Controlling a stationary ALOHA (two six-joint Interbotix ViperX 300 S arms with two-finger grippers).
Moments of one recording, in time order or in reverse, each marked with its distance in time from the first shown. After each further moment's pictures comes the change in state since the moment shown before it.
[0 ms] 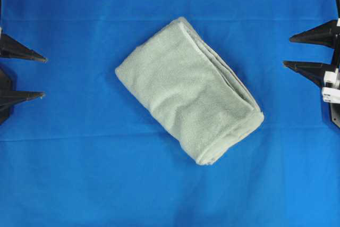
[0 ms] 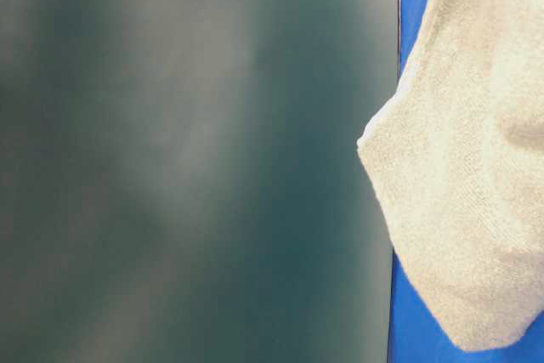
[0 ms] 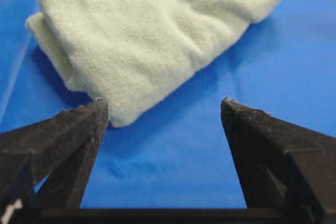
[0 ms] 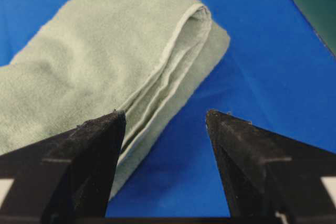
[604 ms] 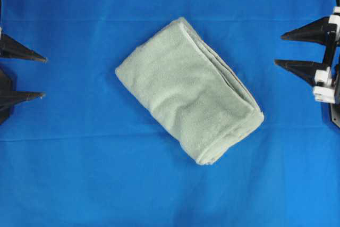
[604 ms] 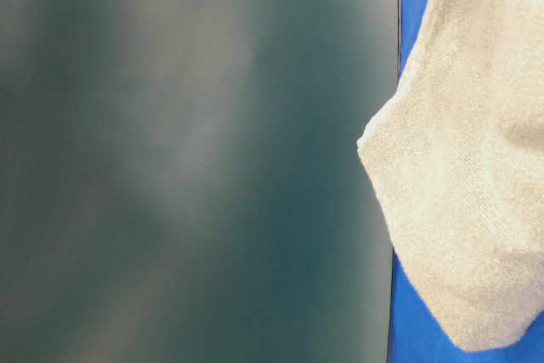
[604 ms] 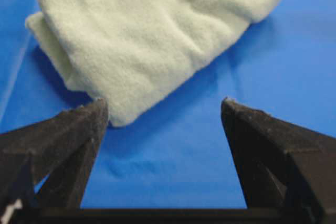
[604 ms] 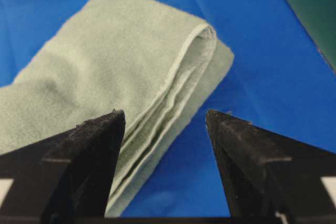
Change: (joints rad) left arm 0.000 0.002 -0.002 0.002 0.005 0.000; right arm -0.002 0.098 -0.089 0.002 0.003 -0.012
